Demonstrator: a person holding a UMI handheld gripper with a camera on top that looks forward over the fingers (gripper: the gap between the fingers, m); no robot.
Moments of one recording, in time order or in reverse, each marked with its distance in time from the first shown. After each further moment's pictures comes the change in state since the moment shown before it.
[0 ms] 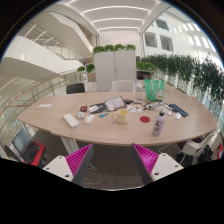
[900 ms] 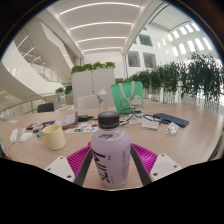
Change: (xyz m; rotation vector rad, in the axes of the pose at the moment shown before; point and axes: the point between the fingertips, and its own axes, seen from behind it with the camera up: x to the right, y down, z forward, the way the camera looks) arm 0.321 -0.027 0.375 0.298 0.146 0.065
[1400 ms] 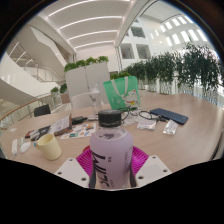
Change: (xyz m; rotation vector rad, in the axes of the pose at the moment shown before) arm 0.022 -0.029 0.021 -0.081 0.027 0.085
